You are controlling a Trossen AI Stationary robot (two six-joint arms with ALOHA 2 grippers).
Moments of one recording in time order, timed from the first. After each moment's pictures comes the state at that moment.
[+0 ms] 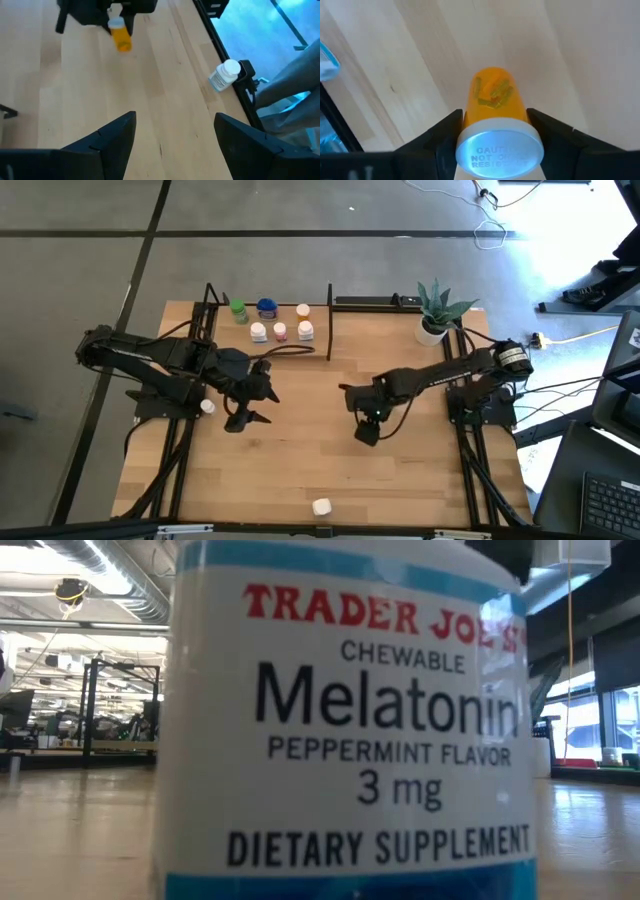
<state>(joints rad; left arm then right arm) -0.19 1.14 1.19 -0.68 0.10 -0.07 0.16 1.68 1.18 -0.83 -0.19 0.62</state>
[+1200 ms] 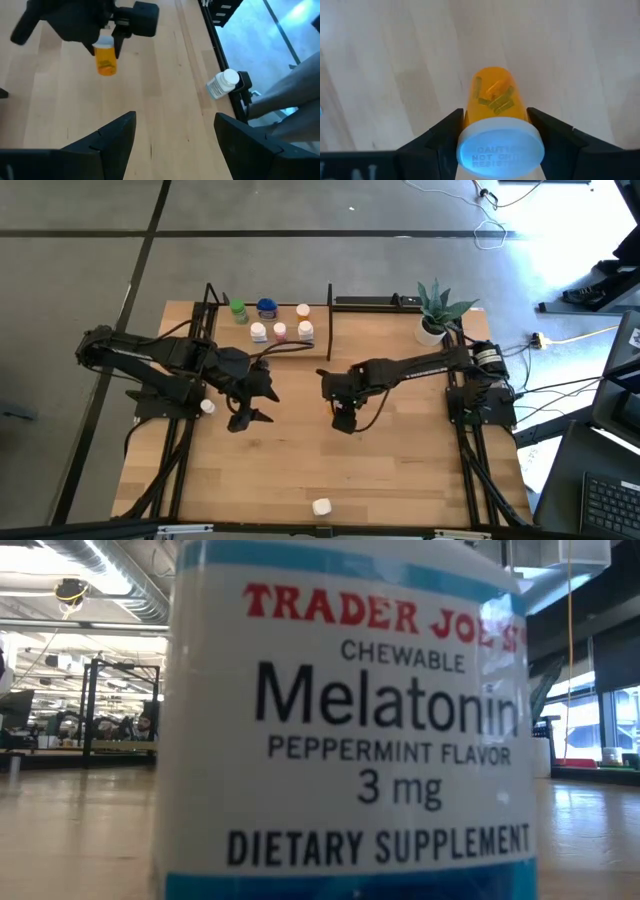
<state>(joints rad) -0.19 1.14 1.19 -0.68 0.09 -0.20 0.09 1.86 1.45 -0.85 -0.06 0.37</state>
